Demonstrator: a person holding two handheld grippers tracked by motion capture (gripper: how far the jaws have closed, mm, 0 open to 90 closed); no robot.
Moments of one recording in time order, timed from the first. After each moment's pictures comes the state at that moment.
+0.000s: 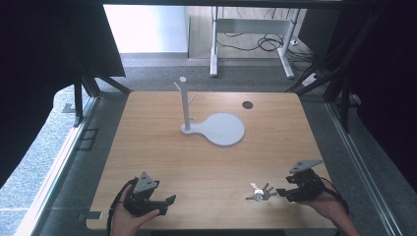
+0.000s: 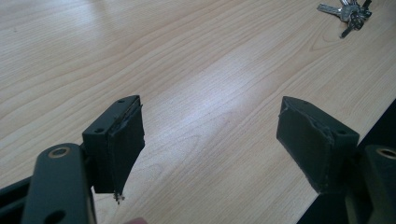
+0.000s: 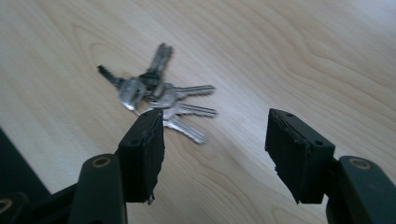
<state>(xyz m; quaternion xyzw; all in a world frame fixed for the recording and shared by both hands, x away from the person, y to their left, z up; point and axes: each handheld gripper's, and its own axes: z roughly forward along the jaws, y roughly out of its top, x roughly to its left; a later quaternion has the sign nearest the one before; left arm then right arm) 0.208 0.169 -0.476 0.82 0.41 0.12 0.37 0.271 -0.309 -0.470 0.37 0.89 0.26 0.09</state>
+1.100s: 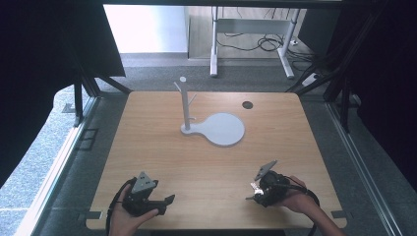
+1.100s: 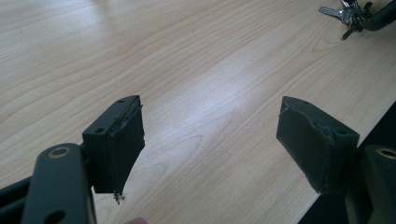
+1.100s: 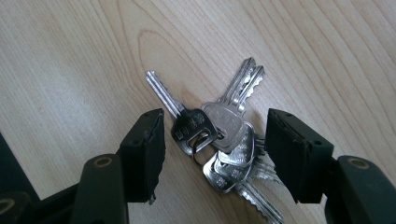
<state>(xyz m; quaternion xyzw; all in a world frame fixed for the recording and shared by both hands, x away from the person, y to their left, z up) 0.207 0.172 -0.474 0.82 0.42 0.12 0.38 0.285 -0.232 -0.500 0.26 0.95 0.16 0.05</state>
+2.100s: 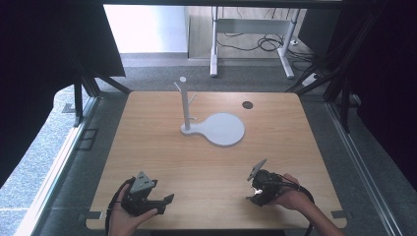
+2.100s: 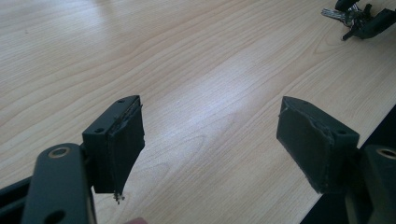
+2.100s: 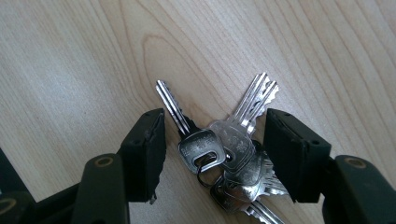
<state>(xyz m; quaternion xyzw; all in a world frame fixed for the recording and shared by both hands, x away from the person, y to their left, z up) 0.207 0.174 -0.473 0.82 0.42 0.12 0.38 0.292 -0.213 -0.503 0.25 0.96 0.12 0.03</state>
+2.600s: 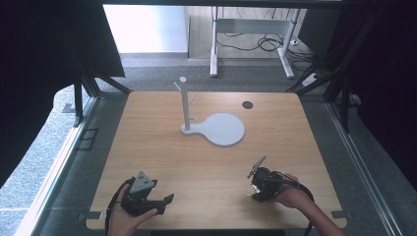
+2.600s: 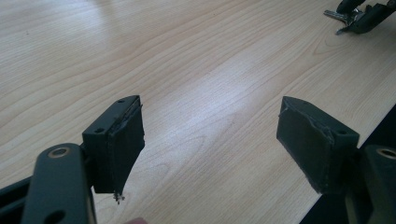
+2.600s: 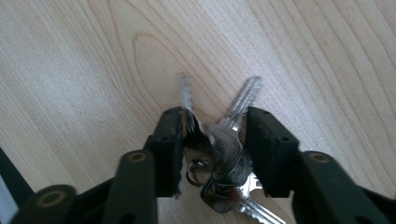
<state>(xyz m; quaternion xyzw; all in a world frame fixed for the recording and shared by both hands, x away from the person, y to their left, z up) 0.207 0.174 -0.473 0.81 0.42 0.13 0.38 0.297 -0.213 -0.500 0.27 0.96 0.10 0.03</state>
